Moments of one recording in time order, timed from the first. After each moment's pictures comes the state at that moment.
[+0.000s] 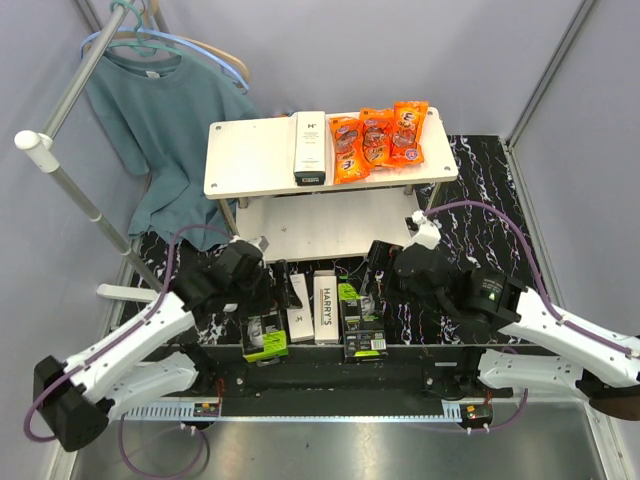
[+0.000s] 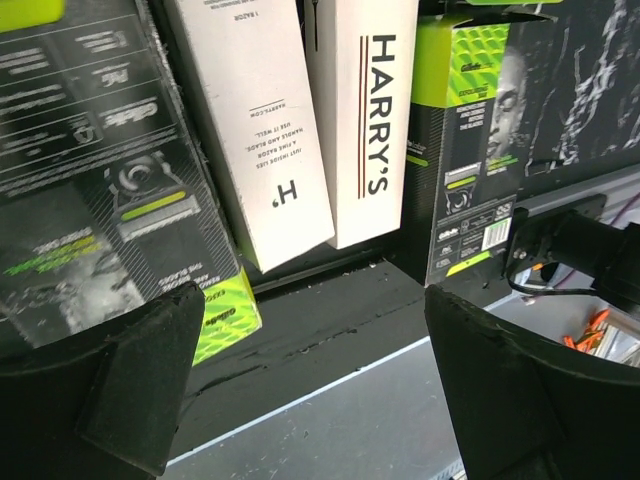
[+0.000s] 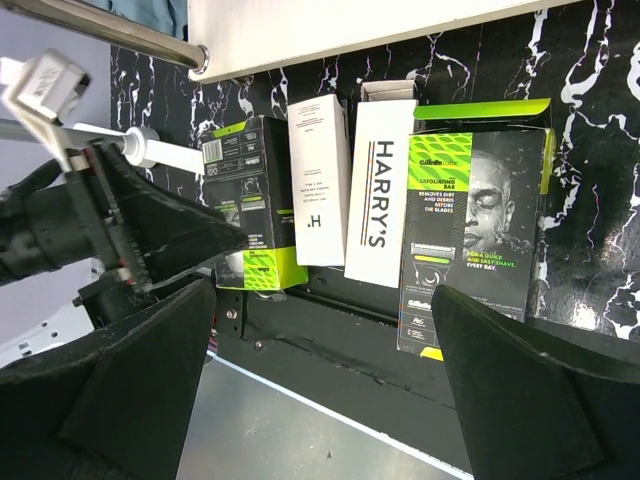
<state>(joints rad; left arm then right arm) -0.71 0.88 0.74 -0.80 0.14 -0.87 1.13 0.95 1.10 -0.83 0.37 1.08</state>
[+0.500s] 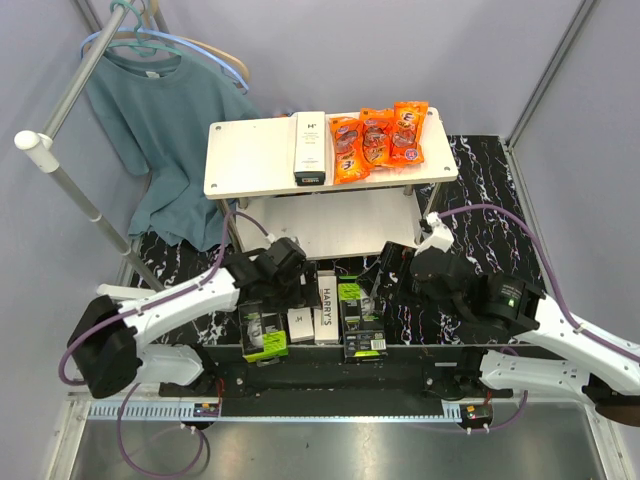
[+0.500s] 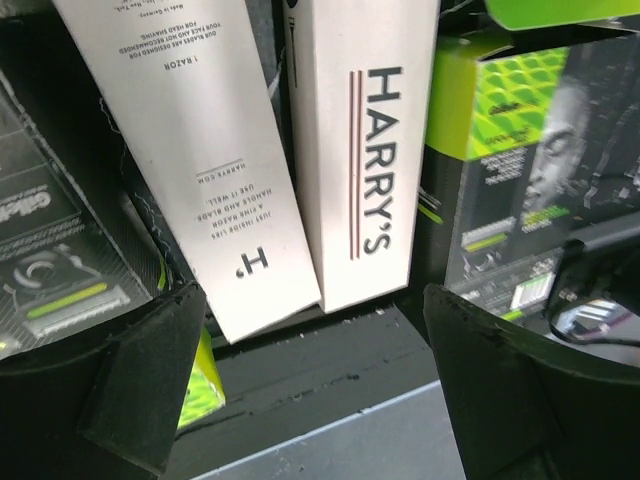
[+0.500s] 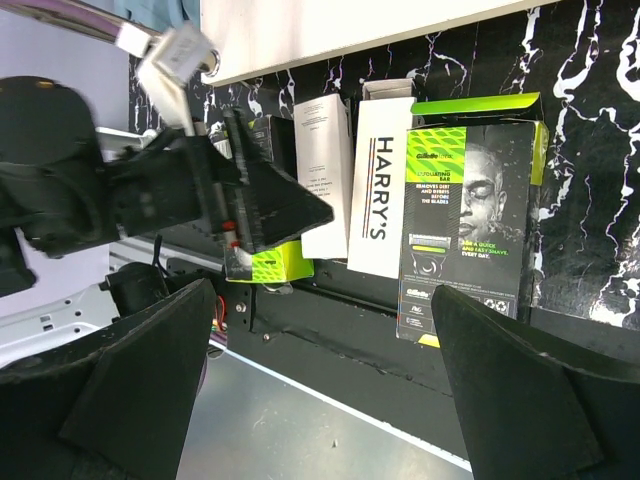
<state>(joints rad) -0.85 1.24 0.84 -0.68 0.05 -0.92 1.13 0.87 1.09 -0.87 0.38 1.10</state>
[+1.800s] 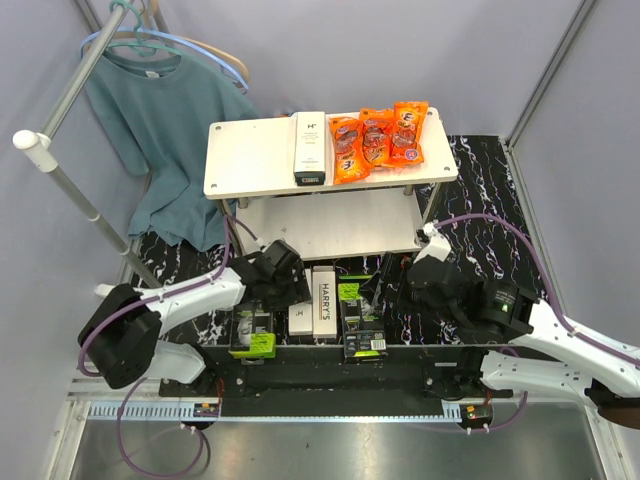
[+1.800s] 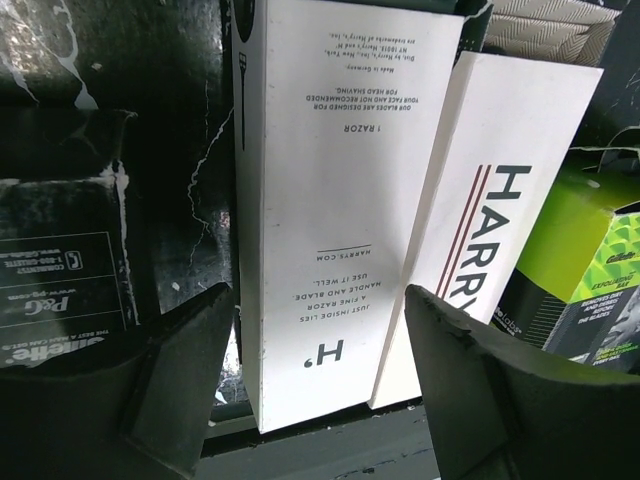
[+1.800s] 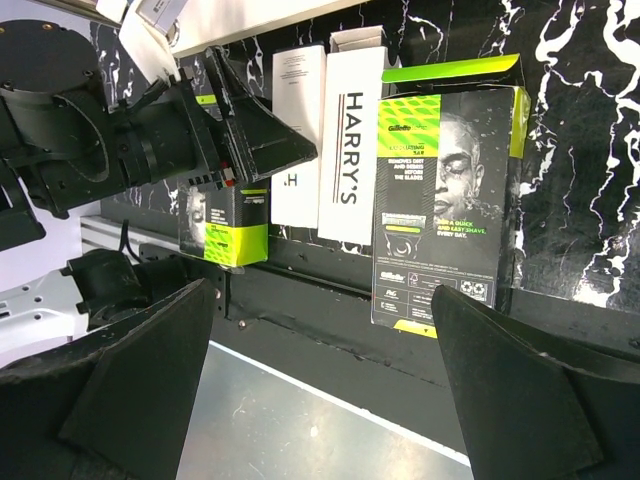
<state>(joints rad) -0.76 1.34 0.71 -0.49 -0.02 -0.97 1.13 0.83 0.99 -0.86 0.35 1.12</state>
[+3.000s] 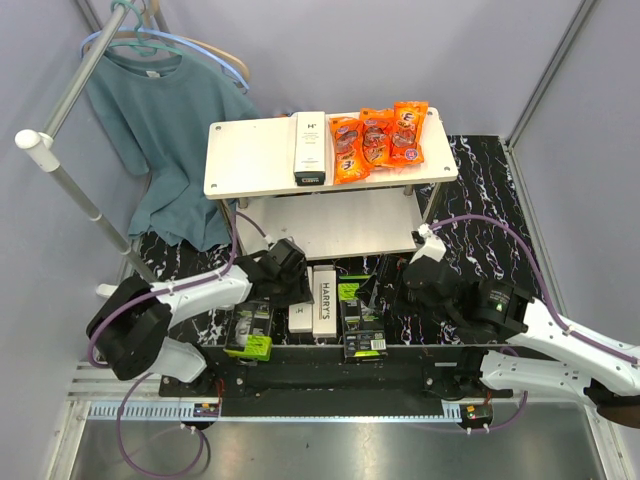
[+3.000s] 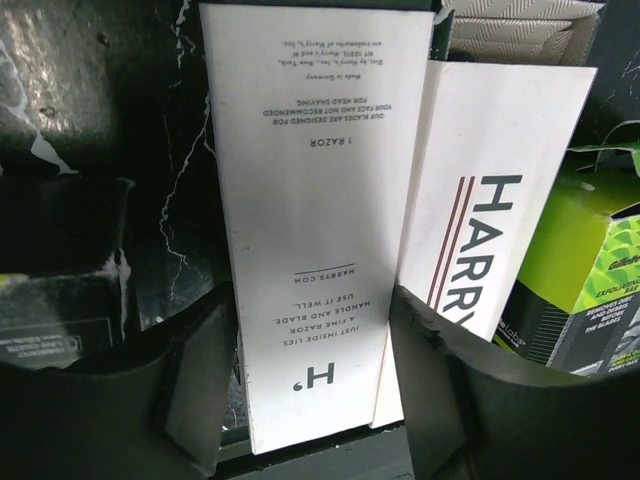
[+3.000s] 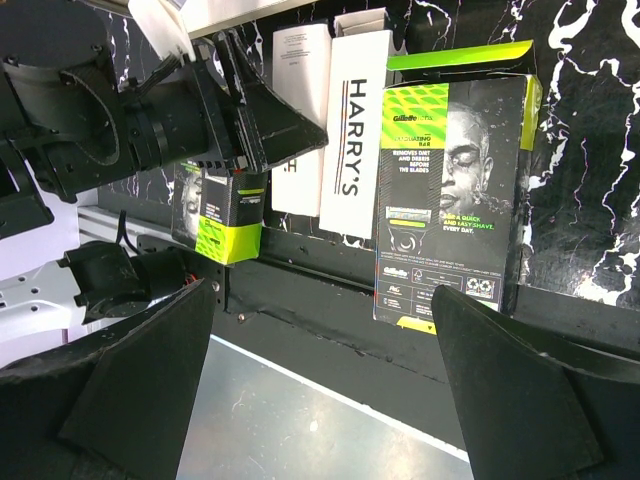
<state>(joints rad) -0.77 1.41 0.71 -0.43 -0.01 -0.90 1.13 0.85 0.98 -0.83 0.32 1.12</state>
